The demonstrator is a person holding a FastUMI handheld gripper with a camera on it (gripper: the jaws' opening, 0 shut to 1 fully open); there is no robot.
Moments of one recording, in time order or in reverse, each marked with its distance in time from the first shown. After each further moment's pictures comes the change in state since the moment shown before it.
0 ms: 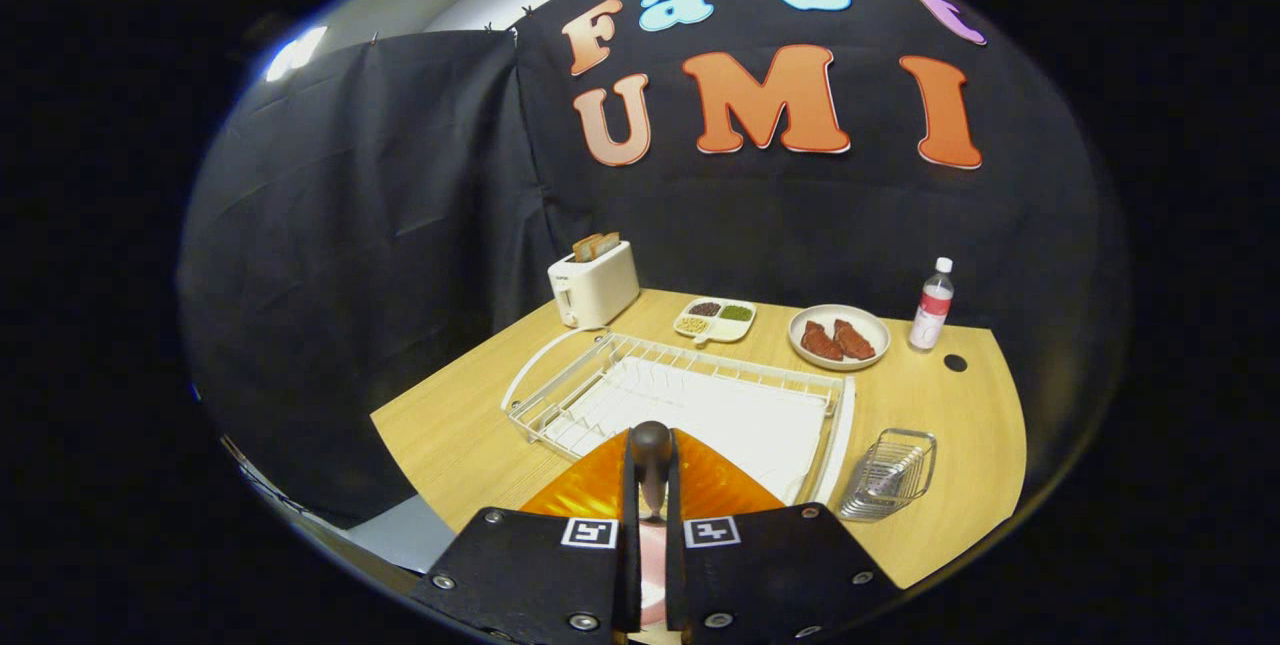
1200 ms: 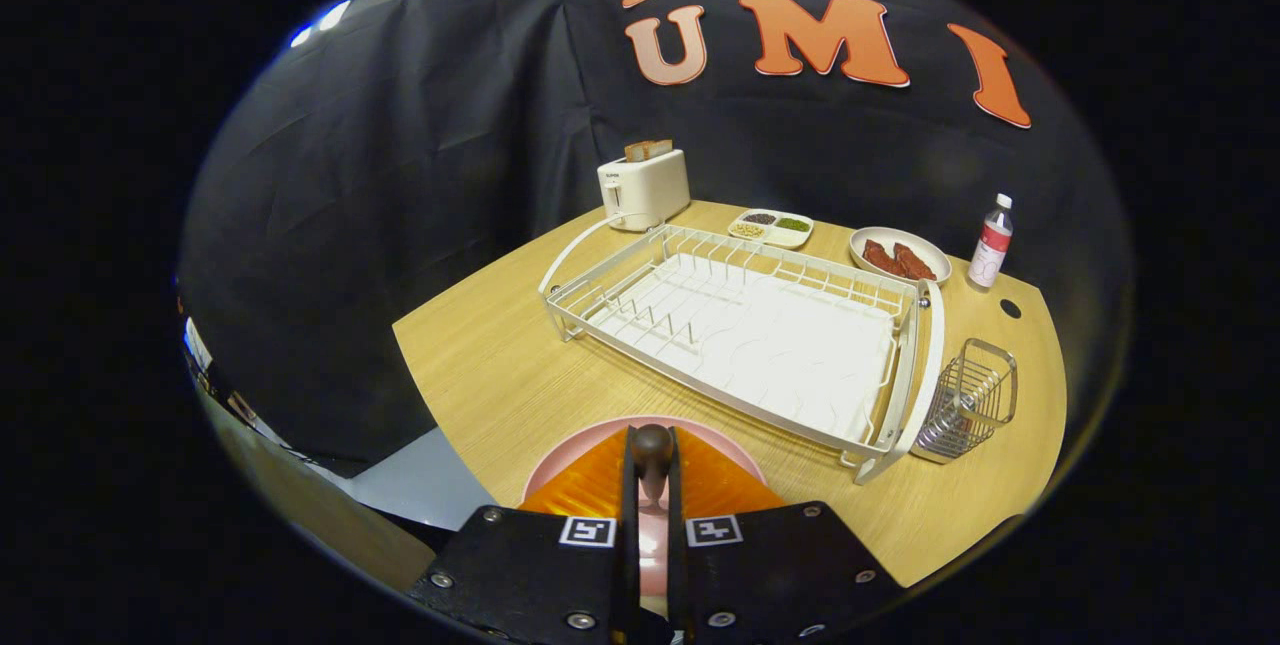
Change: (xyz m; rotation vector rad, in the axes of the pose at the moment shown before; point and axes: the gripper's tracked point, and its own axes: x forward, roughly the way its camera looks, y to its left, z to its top) arm 0.003 0.018 -0.107 -0.061 0.177 0.067
